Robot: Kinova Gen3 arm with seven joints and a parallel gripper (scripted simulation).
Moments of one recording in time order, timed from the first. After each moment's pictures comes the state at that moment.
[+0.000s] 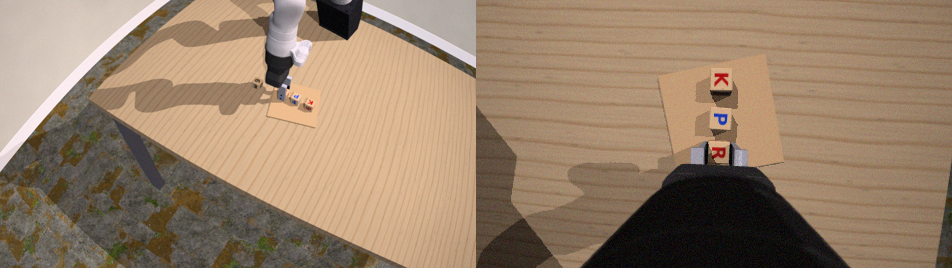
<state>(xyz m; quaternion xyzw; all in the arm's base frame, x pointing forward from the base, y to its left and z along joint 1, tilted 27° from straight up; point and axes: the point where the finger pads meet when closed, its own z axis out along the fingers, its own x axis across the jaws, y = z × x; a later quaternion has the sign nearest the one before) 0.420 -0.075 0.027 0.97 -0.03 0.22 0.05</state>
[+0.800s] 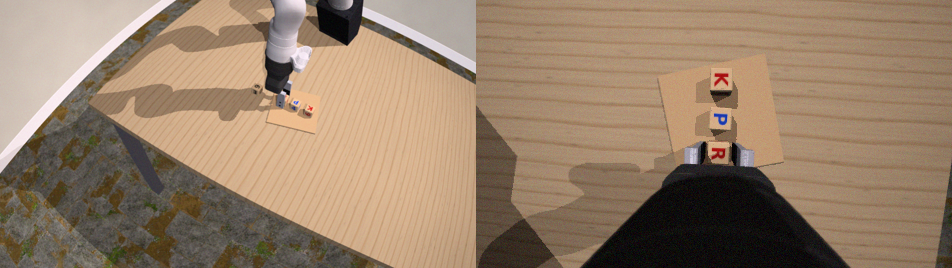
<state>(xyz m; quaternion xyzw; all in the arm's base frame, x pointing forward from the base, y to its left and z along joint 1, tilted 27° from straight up) 0.420 -0.075 0.027 0.97 -0.03 0.22 0.05</state>
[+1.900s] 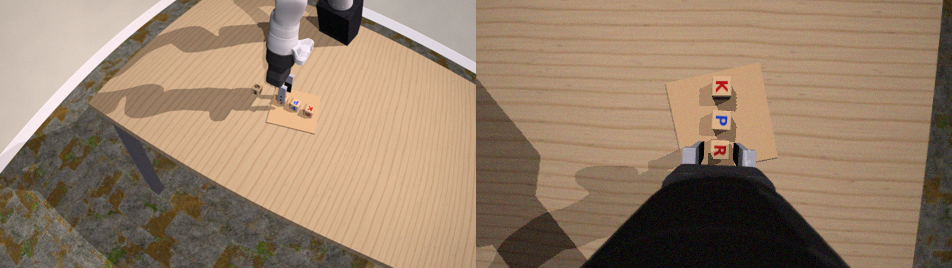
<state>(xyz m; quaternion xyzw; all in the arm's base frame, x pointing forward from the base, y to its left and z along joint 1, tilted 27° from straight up) 0.407 -0.072 0.048 0.97 -0.04 0.22 0.05</state>
